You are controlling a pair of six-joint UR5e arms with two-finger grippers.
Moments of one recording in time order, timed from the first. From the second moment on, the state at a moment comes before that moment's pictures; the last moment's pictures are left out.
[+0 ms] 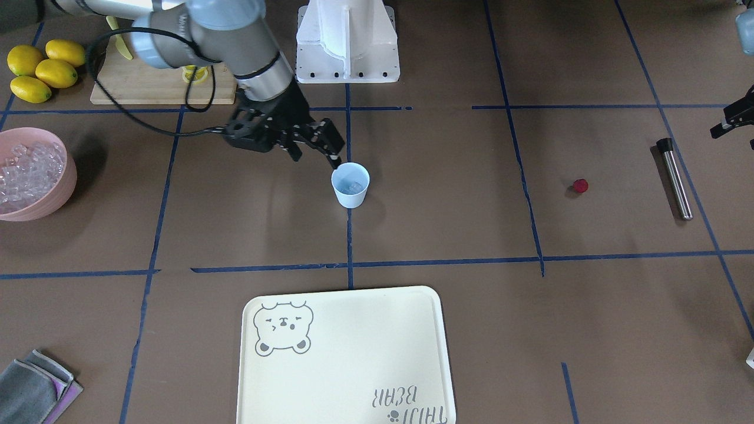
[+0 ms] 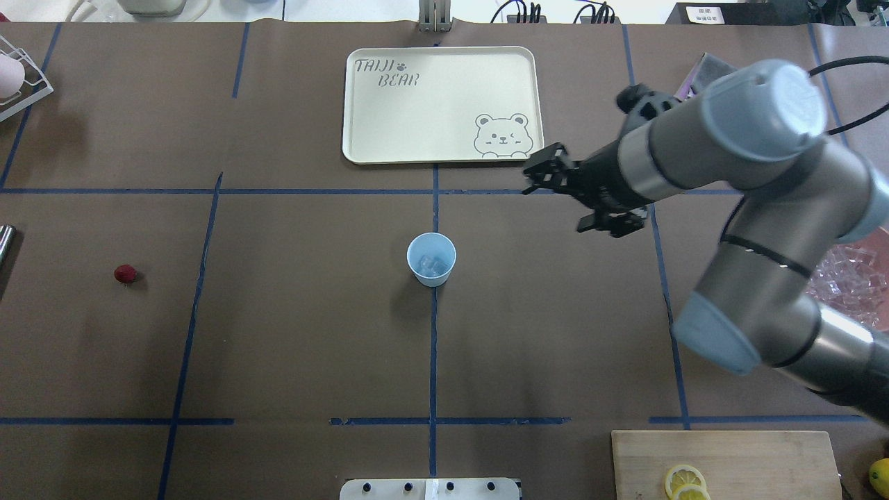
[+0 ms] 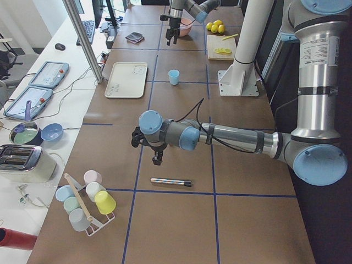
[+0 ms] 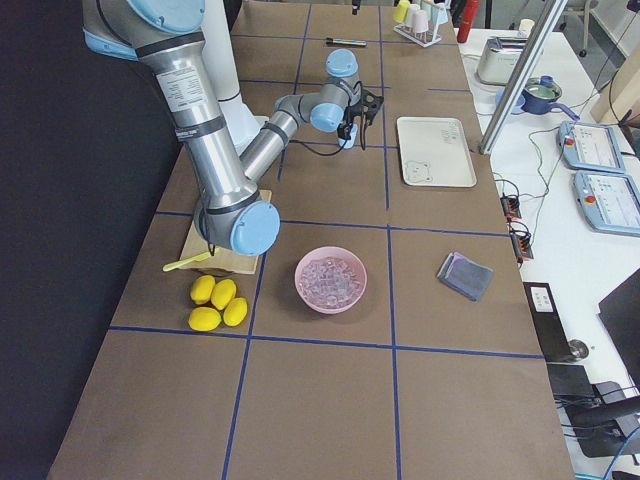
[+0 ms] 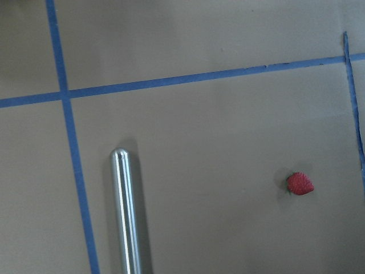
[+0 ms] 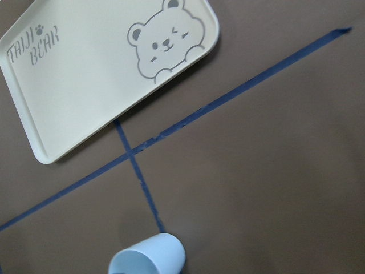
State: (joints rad) left arm -1.33 -1.52 -1.75 -1.73 -2.51 -0.22; right arm 0.78 -1.23 2.00 -1.29 2.09 1.64
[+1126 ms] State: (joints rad) left arm -0.81 -1.57 -1.74 -2.06 -2.02 -0.89; right arm 1.30 -1.89 2.06 -1.29 2.39 0.51
